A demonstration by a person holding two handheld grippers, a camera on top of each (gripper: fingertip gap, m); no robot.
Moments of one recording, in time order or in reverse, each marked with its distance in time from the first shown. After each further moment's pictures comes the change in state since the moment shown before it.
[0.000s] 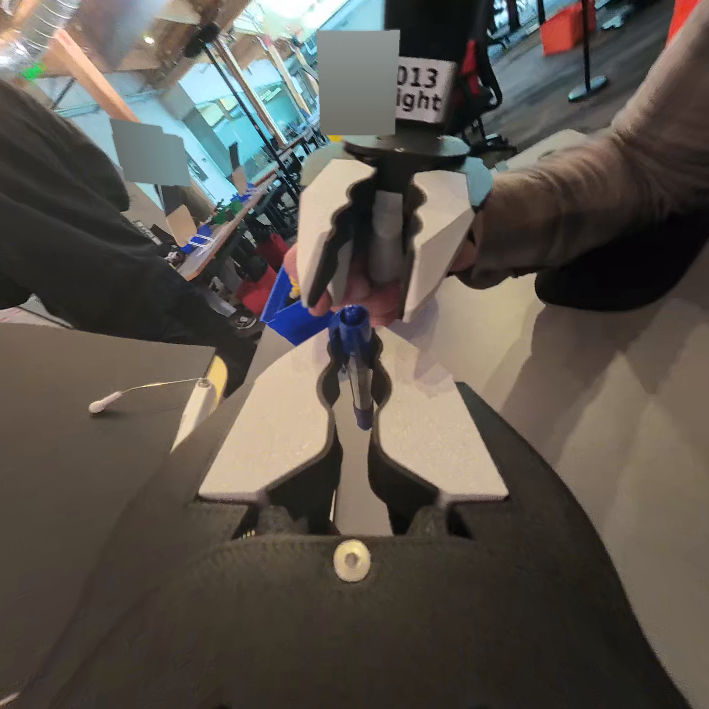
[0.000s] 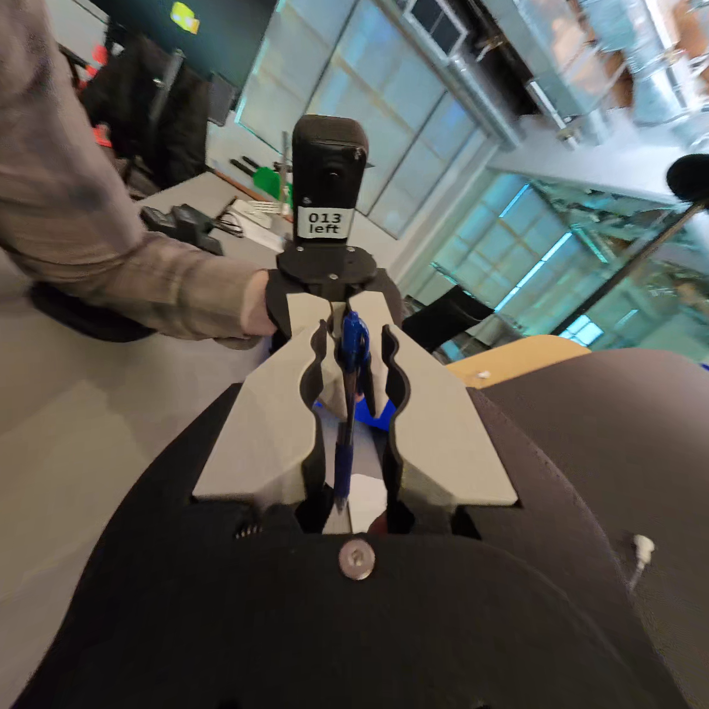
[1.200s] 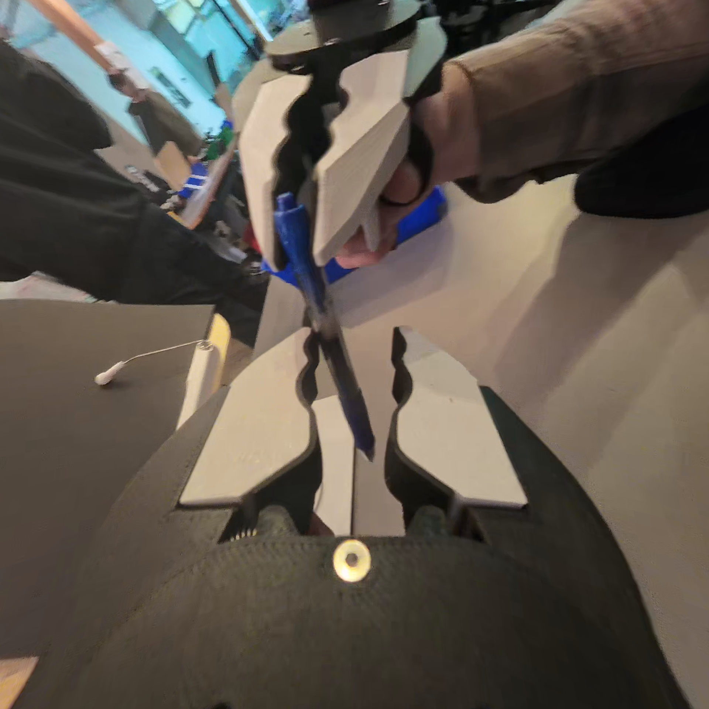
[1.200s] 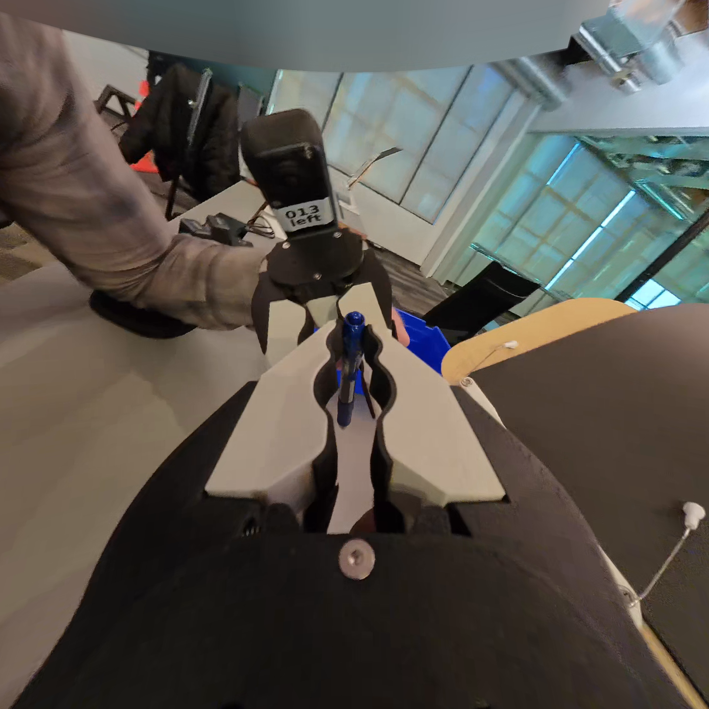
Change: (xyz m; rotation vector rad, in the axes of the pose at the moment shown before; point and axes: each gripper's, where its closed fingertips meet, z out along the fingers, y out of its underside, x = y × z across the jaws) left arm 0.004 0.032 0.007 -0.210 -0.020 0.108; right arm 0.009 0.015 -0.017 -0.015 -0.070 0.138
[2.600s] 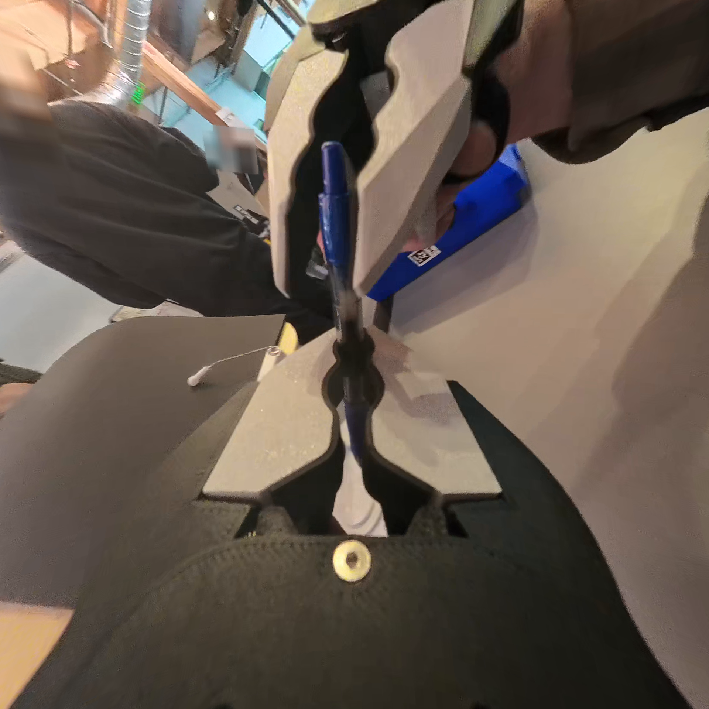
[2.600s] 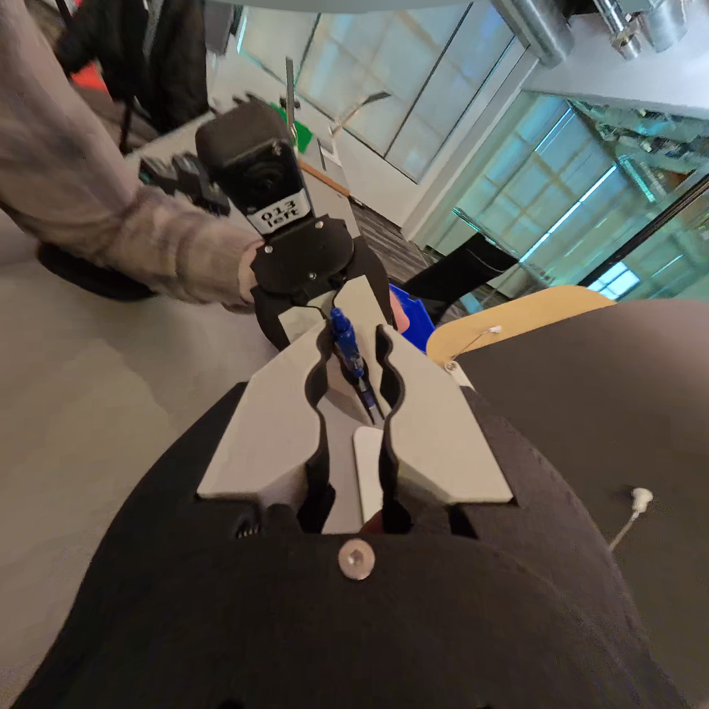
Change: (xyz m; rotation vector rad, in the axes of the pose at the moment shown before) left arm -0.021 0.004 0.005 0.034 -0.215 0.154; right arm -0.004 0.011 0.011 -0.140 0.048 -0.112
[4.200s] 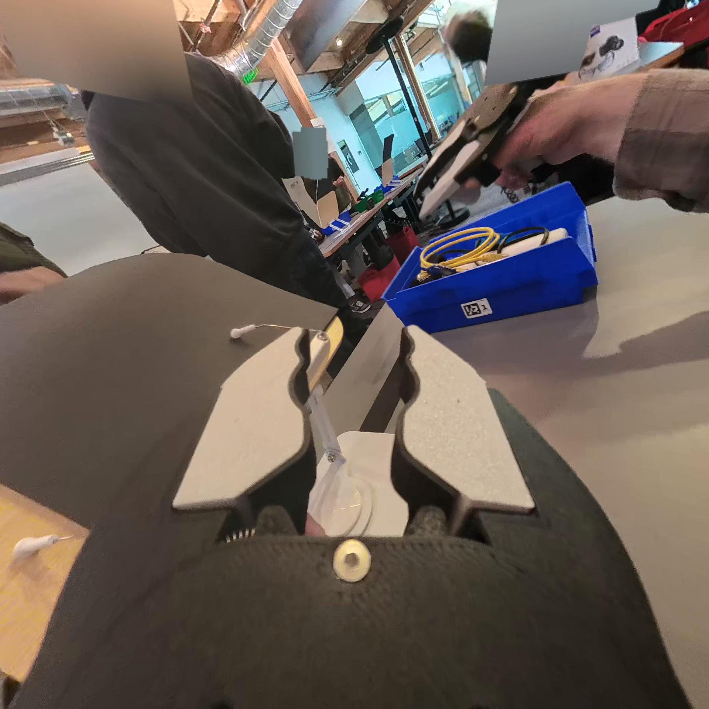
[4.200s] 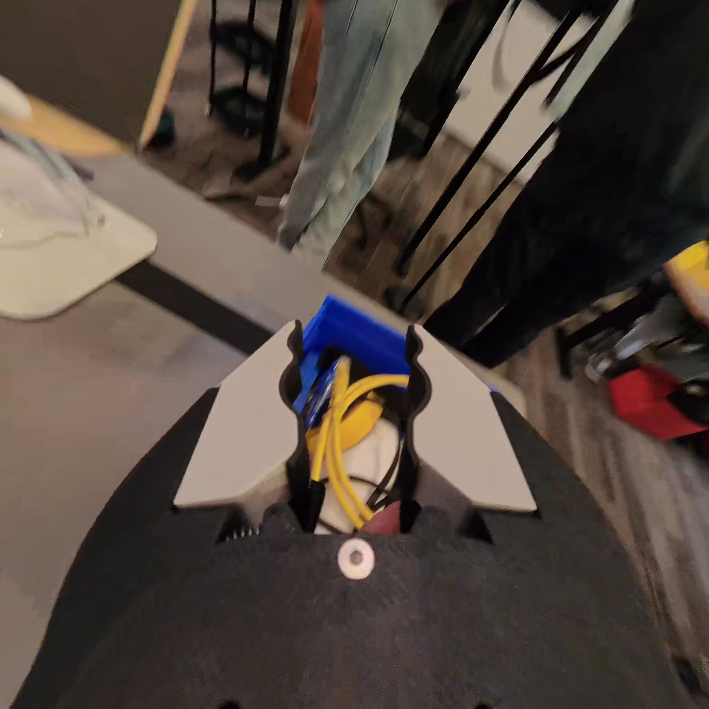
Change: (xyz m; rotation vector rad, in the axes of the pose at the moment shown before) left arm -0.054 0.017 -0.006 0.093 -0.193 -0.338; right arm 0.176 0.185 -0.299 -0.753 0.894 0.388
